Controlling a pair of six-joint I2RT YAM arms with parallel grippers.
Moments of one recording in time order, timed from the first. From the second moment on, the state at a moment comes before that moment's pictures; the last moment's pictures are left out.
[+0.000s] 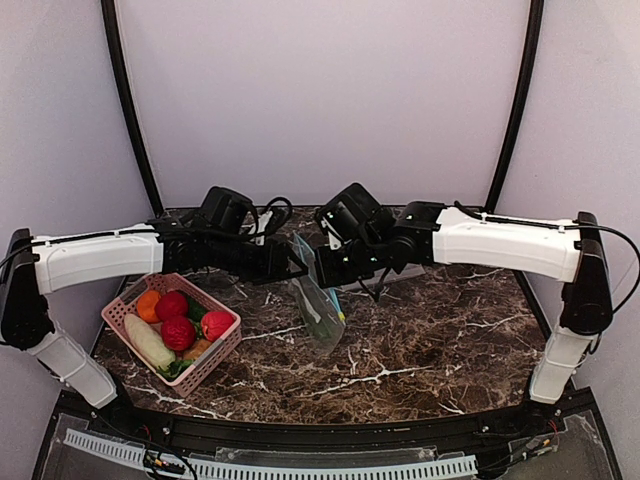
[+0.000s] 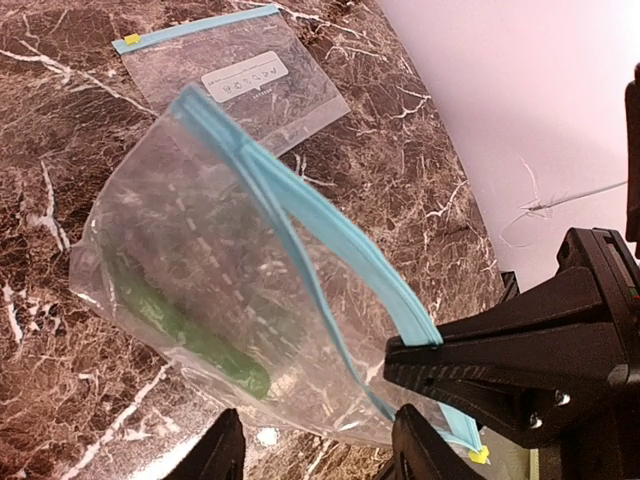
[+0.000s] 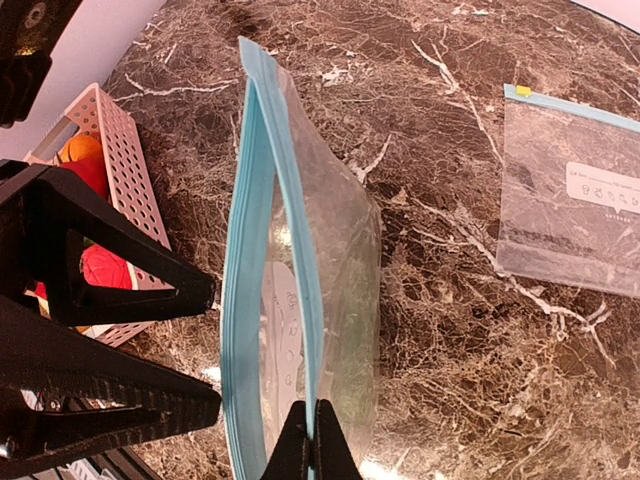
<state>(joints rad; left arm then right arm) -0.75 1.51 1.13 -0.30 0.32 -0.64 1.04 1.77 1.54 -0.61 0.14 0.57</state>
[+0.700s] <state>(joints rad) -0.48 1.01 0.73 -0.60 -0.07 -0.76 1.04 1.77 1.54 -0.61 0.15 0.57</state>
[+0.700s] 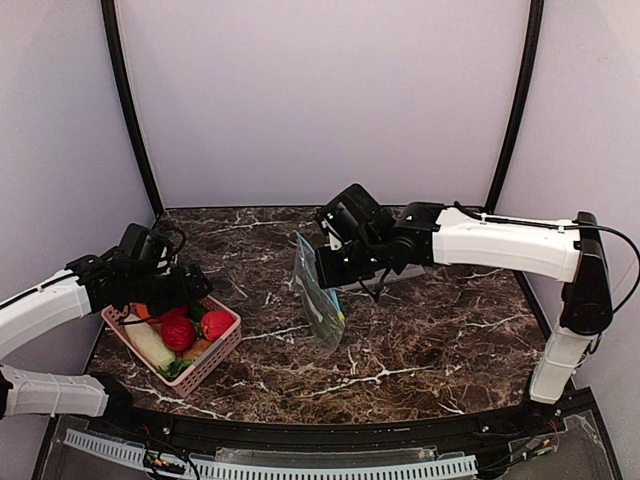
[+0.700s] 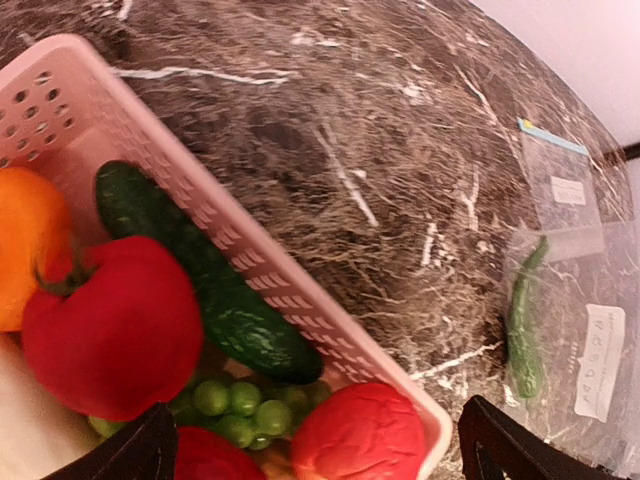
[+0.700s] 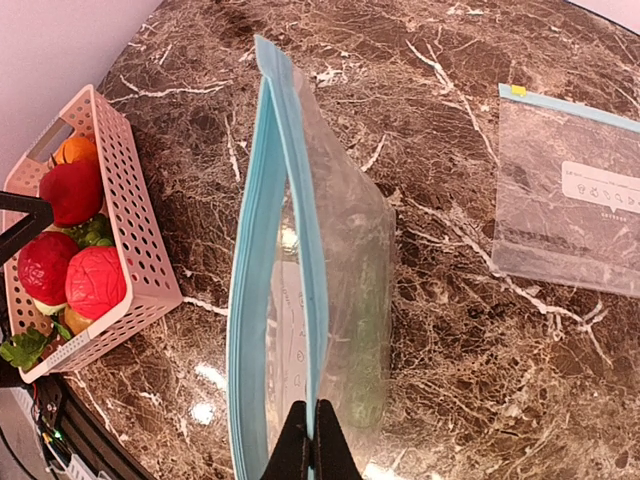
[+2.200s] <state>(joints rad) -0.26 1.05 0.61 -0.66 -0.32 -0.86 1.03 1.77 1.50 -0.59 0.15 0.58</state>
